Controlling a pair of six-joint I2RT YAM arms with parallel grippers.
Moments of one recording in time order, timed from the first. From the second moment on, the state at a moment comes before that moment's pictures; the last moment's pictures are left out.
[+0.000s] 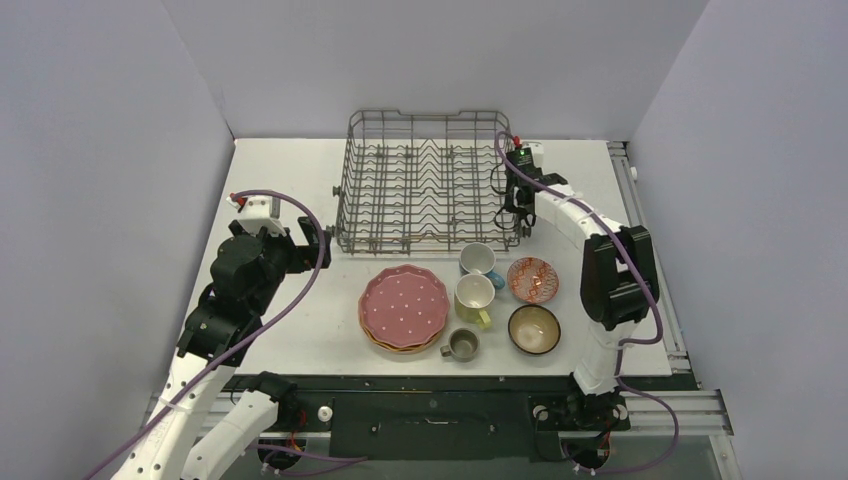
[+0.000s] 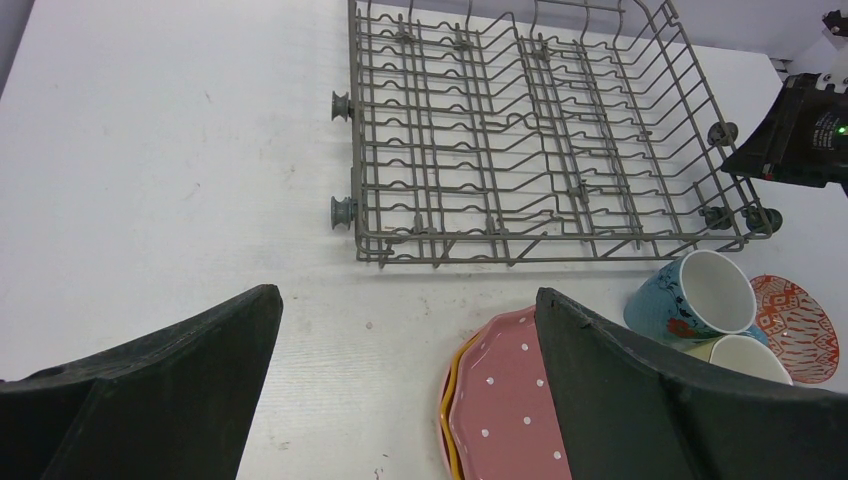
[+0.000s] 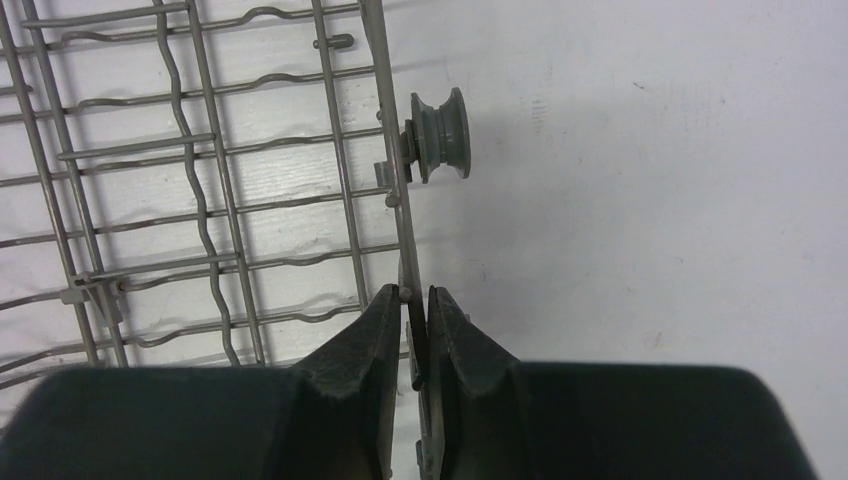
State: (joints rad) left arm -0.38 0.67 0.89 -0.46 -0.21 -0.30; right arm 0.29 1.88 1.43 -0.44 0.32 0.31
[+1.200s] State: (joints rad) left arm -0.38 0.67 0.89 -0.46 -0.21 -0.30; right arm 0.34 1.92 1.51 -0.46 0.30 0.34
